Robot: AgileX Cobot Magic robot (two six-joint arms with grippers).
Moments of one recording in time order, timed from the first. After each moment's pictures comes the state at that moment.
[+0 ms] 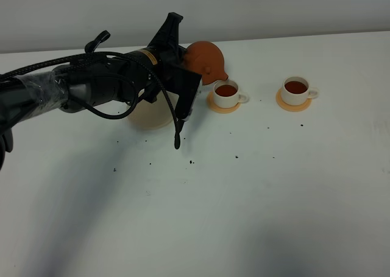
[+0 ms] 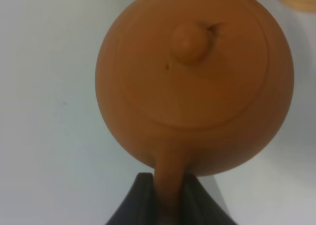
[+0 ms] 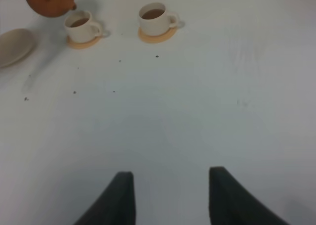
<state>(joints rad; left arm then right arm) -0.42 2.14 -1.41 -0.05 -0.20 1.80 0.06 -0.01 -0.49 0.19 1.08 -0.03</state>
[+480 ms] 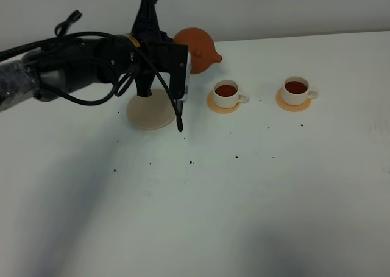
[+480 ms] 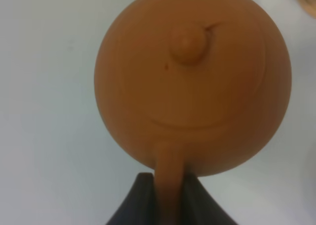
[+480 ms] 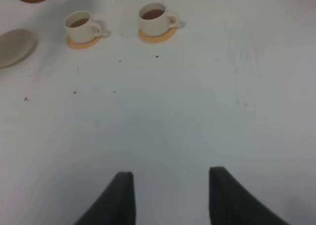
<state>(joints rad) -0.37 2.01 -1.41 -0.18 -0.03 1.63 0.06 -0.01 -0.49 0.19 1.08 -0.03</state>
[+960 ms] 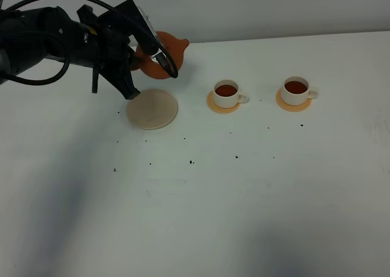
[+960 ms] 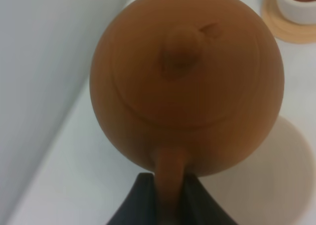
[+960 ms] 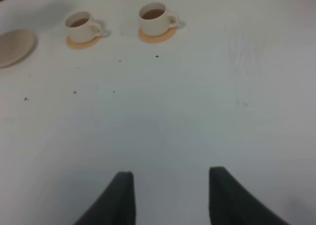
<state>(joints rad) -0.27 1.90 -1.41 -0.21 0.35 0.99 0.06 -0.01 -0.49 0.19 1.08 -0.03</state>
